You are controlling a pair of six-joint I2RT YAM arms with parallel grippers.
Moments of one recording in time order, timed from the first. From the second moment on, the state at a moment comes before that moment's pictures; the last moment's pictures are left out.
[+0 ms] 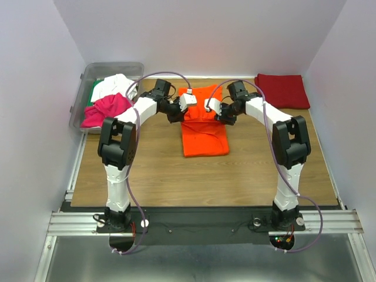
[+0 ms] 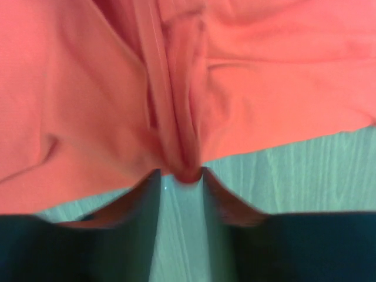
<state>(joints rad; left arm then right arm) -0.34 2.05 1.62 -0.54 0.64 0.83 0.32 2.04 1.62 -0.64 -0.41 -1.11</state>
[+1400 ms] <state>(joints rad) -0.53 1.68 0.99 -0.29 0.55 0.85 0.45 1.64 0.94 -0.42 -0.37 -1.09</state>
